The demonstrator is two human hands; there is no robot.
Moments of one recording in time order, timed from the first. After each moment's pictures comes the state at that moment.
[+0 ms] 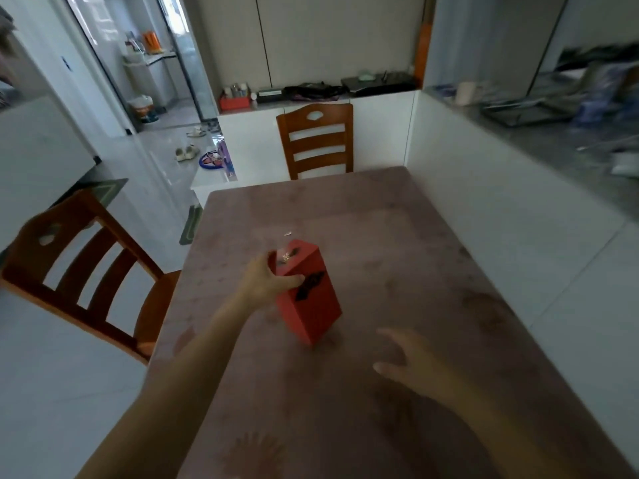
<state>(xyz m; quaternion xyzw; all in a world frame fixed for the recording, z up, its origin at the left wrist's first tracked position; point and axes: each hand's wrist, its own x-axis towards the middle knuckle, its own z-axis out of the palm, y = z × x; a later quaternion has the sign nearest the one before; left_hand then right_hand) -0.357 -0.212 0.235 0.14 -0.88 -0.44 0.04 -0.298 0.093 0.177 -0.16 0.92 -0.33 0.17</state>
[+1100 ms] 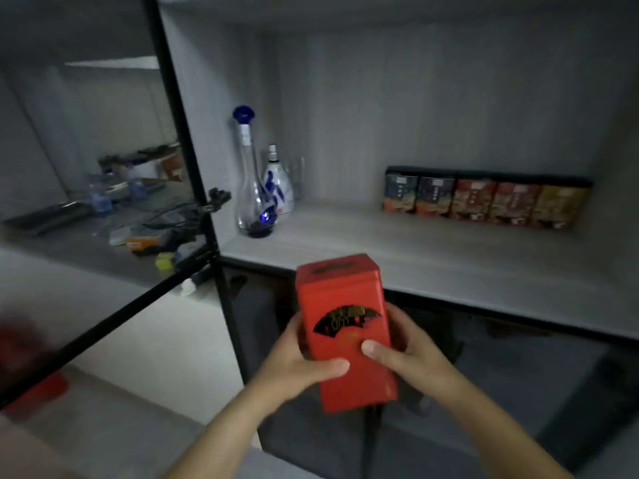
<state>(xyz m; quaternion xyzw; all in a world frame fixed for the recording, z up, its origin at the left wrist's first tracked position) -0.020 0.565 0.311 -0.41 -0.60 -0.59 -0.34 0.143 0.693 0.324 0.19 0.73 -0.60 -0.25</state>
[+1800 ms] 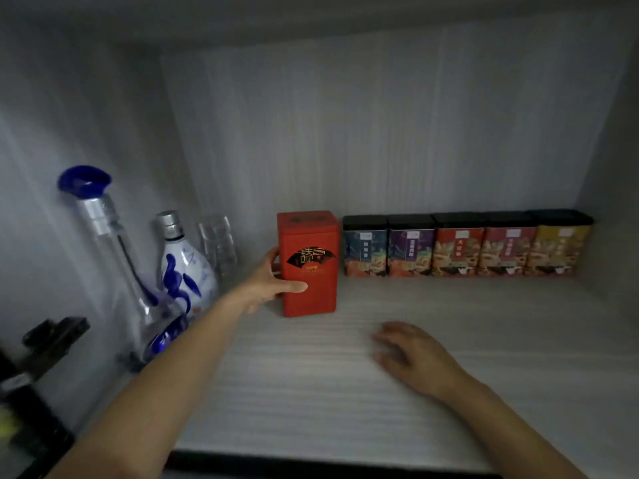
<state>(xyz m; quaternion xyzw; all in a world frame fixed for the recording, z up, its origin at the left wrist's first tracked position) -0.263 0.943 0.367 -0.46 -0.62 -0.50 -0.39 0.041 0.956 0.305 0.36 0.89 -0.19 -0.18</state>
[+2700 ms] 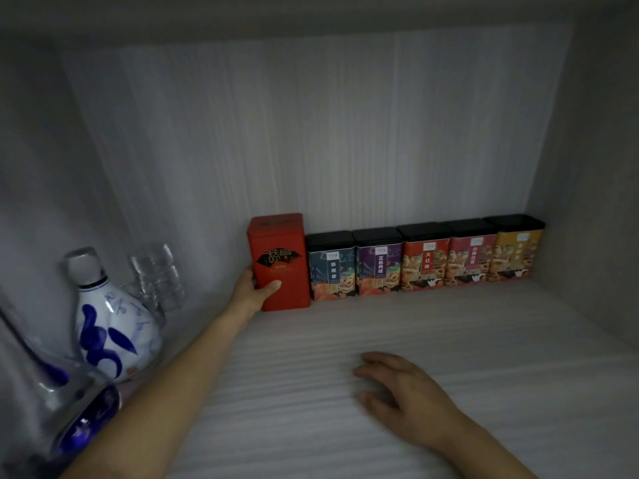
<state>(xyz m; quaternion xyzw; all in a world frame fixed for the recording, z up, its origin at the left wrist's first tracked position) -0.275 1.048 0.328 -0.46 -0.64 -0.54 -0.29 0.043 0.956 0.296 0.37 0.89 -0.15 -0.22</state>
